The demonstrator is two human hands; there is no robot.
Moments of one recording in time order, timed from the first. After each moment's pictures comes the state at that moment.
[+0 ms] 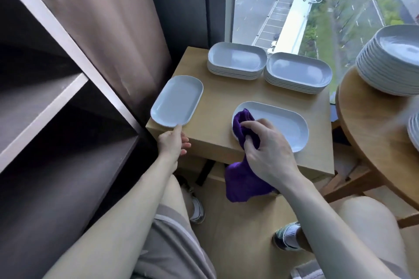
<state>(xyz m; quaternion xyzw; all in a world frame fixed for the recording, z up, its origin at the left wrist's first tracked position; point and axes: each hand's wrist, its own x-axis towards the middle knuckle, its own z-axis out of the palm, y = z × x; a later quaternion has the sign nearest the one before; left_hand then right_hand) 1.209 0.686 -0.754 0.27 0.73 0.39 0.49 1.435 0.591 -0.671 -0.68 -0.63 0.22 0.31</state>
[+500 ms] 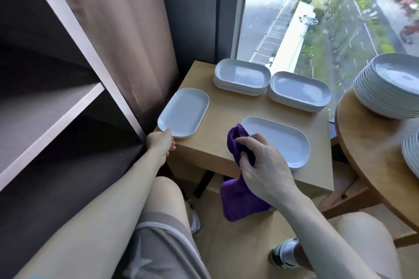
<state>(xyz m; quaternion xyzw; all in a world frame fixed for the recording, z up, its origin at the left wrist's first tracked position) 1.165 0.732 -0.747 0.26 0.78 0.35 0.45 1.411 0.592 -0.656 -0.65 -0.67 0.21 0.29</state>
